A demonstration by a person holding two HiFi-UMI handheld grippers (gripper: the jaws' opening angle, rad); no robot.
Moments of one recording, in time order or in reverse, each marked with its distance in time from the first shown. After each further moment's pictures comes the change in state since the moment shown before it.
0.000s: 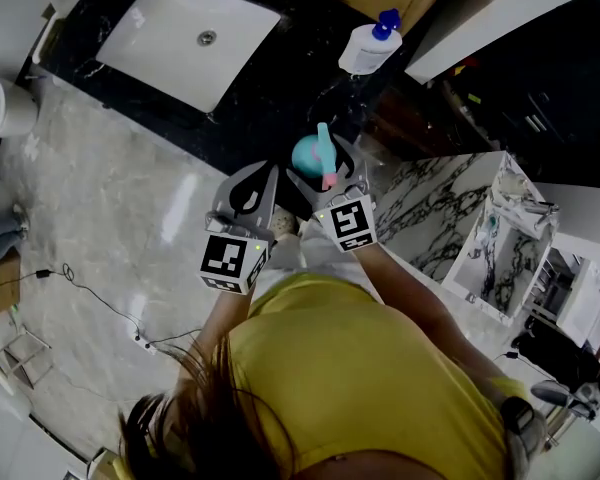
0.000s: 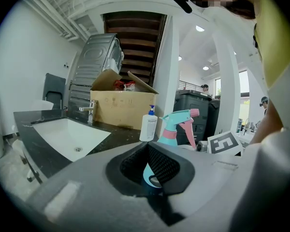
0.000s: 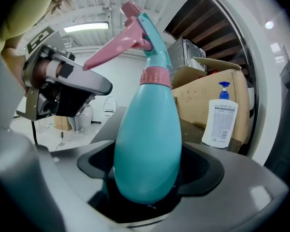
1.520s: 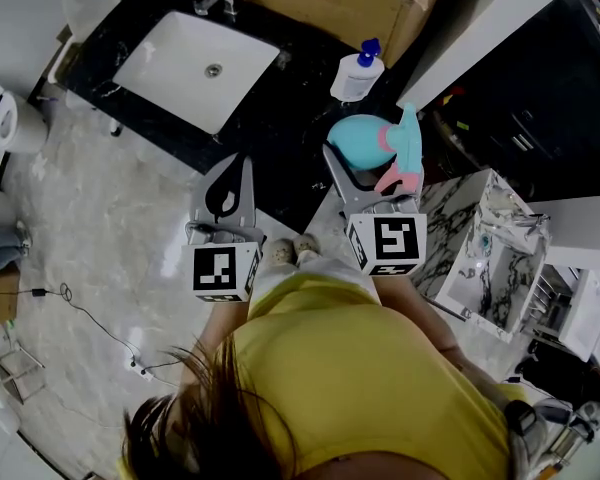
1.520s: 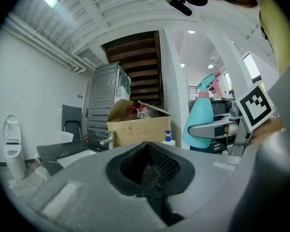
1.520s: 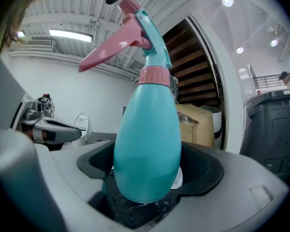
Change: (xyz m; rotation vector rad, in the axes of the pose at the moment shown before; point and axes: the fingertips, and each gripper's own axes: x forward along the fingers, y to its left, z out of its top) left arm -0.041 0.015 0.097 0.145 -0.196 0.240; right arm -0.100 -0.080 0.169 0.049 -0.189 -0.335
